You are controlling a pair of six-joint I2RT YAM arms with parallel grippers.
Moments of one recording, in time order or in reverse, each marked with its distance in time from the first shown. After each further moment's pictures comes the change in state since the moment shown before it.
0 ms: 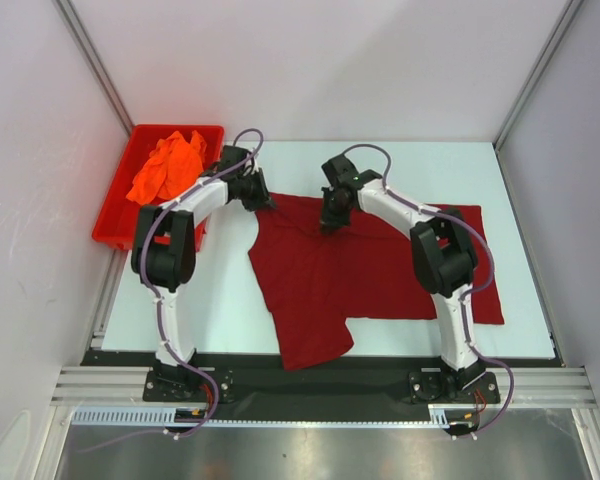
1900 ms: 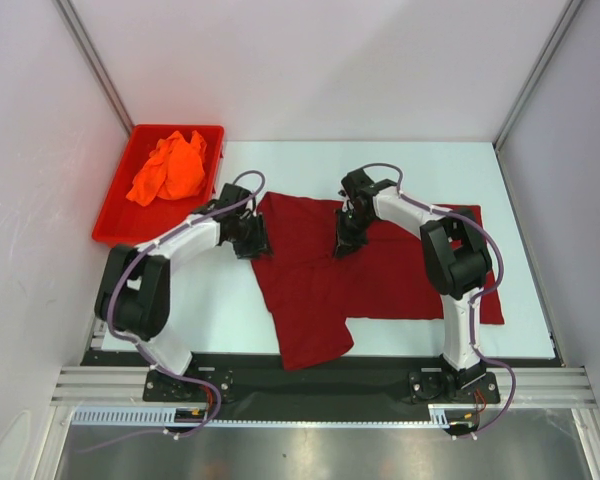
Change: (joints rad) left arm -0.114 -0.411 -0.499 -0.131 -0.130 -0.005; right arm -0.075 -0.091 -0.212 -0.080 -0.248 -0.175
